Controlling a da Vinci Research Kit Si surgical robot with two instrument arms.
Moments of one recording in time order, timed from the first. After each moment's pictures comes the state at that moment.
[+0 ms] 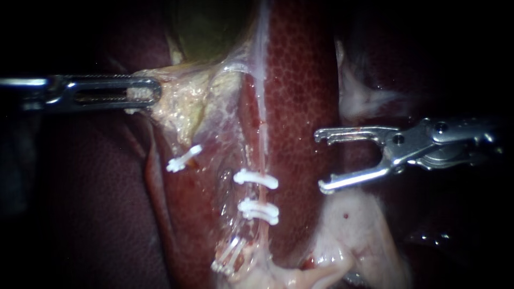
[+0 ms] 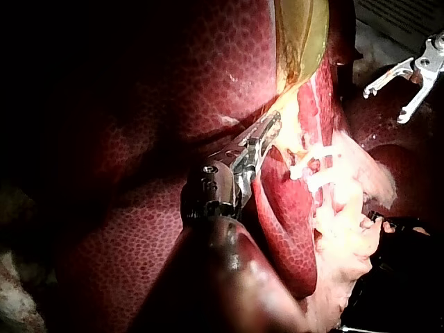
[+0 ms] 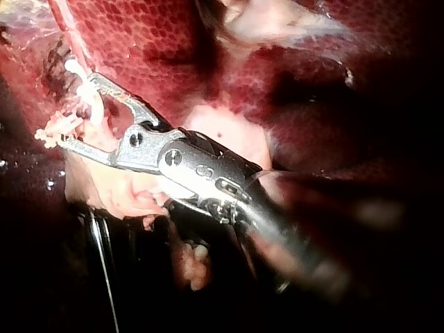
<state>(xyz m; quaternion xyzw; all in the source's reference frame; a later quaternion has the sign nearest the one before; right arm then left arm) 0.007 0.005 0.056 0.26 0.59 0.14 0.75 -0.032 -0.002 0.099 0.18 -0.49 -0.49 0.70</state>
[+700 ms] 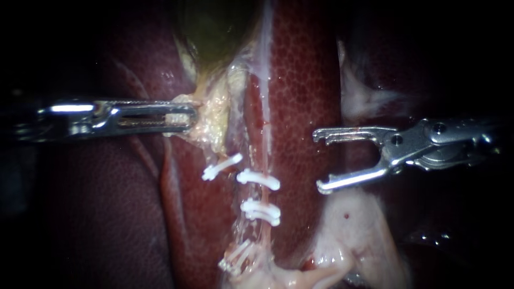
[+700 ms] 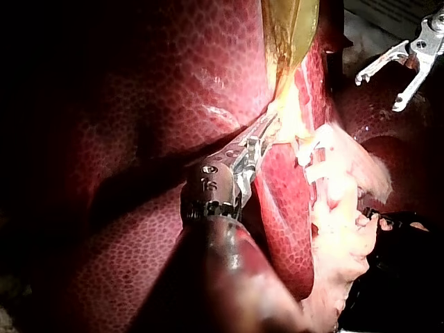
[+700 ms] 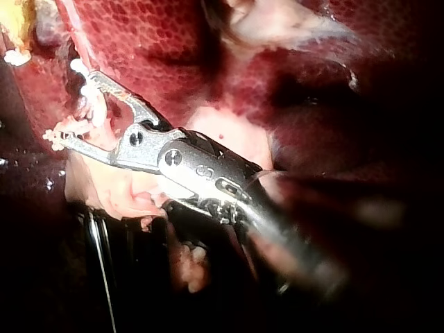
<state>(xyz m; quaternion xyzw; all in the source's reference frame) 0.007 0.005 0.056 0.26 0.59 0.14 0.75 -0.038 -0.005 0.105 0.21 -0.48 -0.47 0.71</state>
